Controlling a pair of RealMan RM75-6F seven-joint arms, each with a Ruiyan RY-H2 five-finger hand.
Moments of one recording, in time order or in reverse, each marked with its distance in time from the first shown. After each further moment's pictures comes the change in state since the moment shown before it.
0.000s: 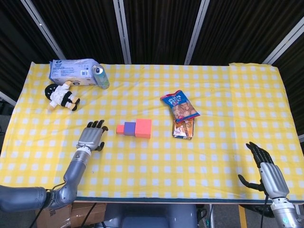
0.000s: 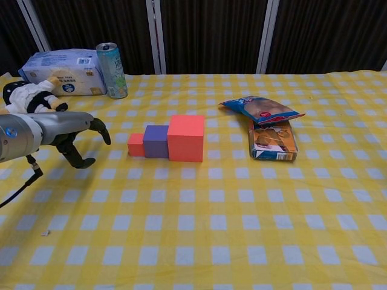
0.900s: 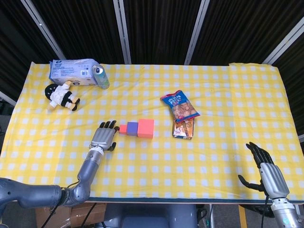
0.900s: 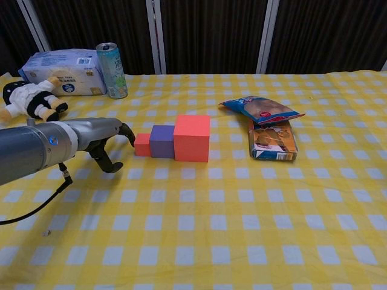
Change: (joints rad) left arm -0.050 -0.124 -0.029 0.091 -0.015 -0.007 0.019; right arm -0.001 0.001 -0.003 0.003 -0.011 0.003 0.008
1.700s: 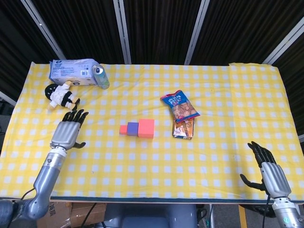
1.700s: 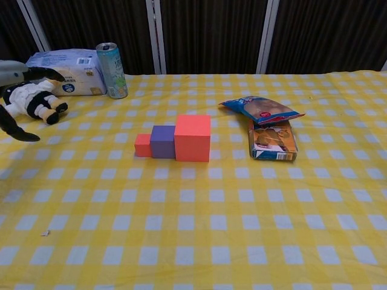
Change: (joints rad) left arm 0.235 0.419 0.125 -0.315 0.419 0.187 -0.212; right arm 0.000 -0.006 0.010 0.013 0.020 0.007 -0.055
